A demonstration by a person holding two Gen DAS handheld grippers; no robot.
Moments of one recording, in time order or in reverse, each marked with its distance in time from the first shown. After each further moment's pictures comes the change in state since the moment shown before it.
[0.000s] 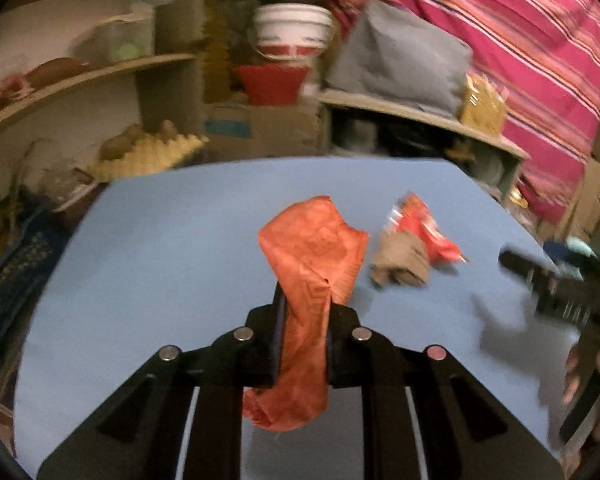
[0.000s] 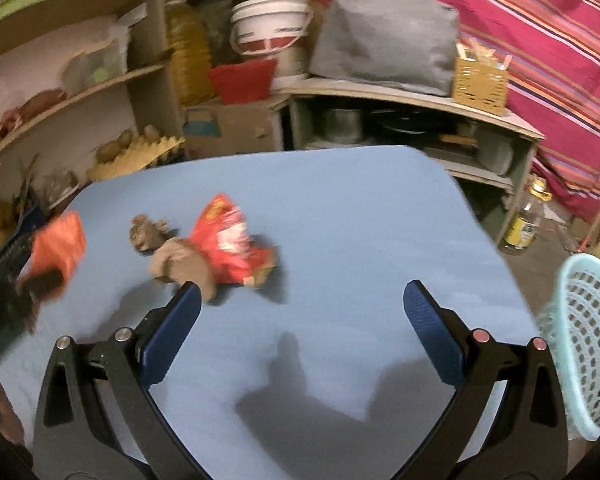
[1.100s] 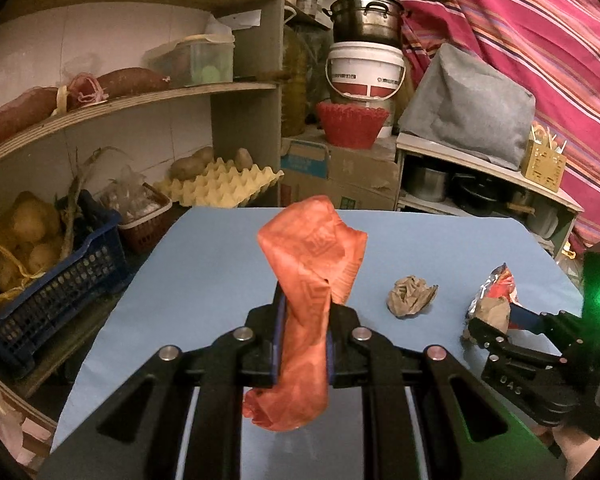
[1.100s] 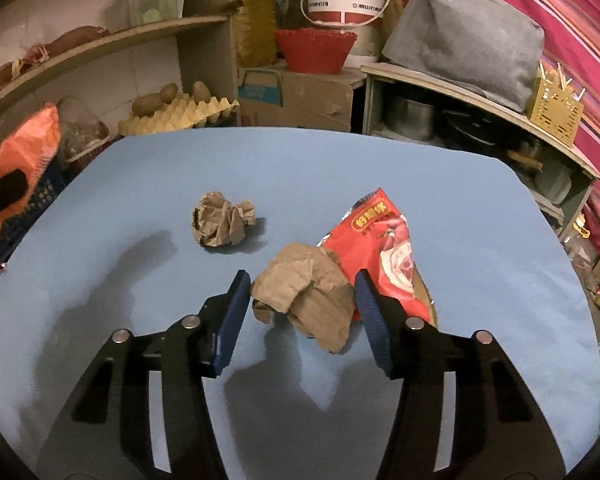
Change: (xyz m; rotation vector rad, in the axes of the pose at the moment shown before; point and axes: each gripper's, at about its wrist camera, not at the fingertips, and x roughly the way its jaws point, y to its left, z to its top) left arm -0.011 0.057 0.022 -0.090 -0.108 0.177; right arm 0.064 0.091 0.012 -0.146 0.059 0.081
